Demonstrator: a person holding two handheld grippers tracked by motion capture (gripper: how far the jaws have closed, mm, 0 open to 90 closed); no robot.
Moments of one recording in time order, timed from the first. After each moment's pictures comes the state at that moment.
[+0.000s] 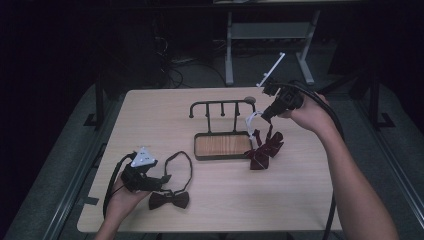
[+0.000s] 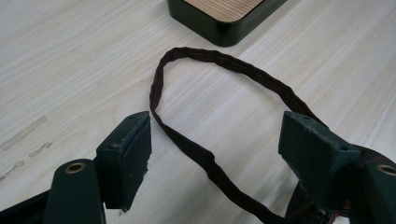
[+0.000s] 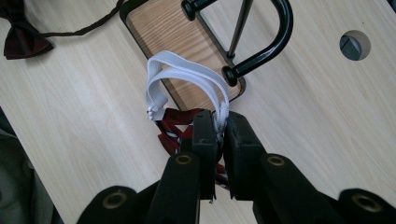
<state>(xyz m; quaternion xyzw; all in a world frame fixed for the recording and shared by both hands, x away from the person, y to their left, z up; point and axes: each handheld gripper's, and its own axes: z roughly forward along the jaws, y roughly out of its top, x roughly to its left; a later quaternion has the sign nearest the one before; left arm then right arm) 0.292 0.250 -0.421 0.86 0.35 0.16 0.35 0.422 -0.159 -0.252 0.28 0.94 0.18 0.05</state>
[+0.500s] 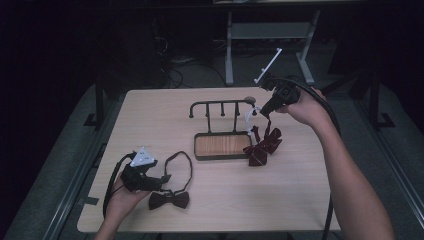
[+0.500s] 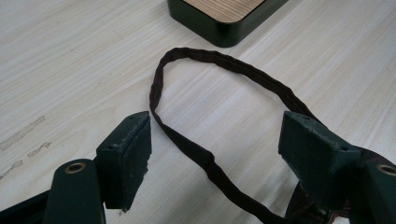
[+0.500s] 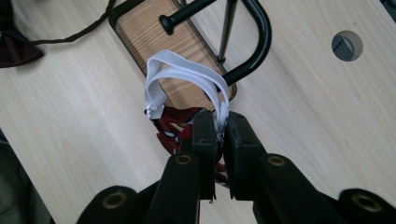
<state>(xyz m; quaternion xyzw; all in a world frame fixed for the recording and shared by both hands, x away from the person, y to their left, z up) 0.293 0.251 -0.421 0.85 0.35 0.16 0.35 0.438 -0.156 -0.251 0.29 0.94 0.18 0.05</state>
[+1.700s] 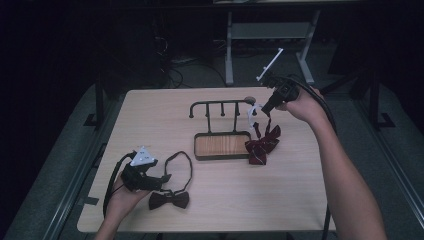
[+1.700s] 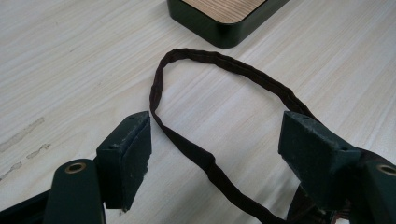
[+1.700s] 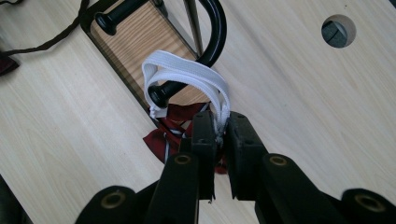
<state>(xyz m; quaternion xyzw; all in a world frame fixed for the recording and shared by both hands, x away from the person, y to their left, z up) 0.294 0.252 -0.421 0.85 0.35 0.16 0.35 0.461 -0.165 -0.268 0.32 0.93 0.17 0.04</state>
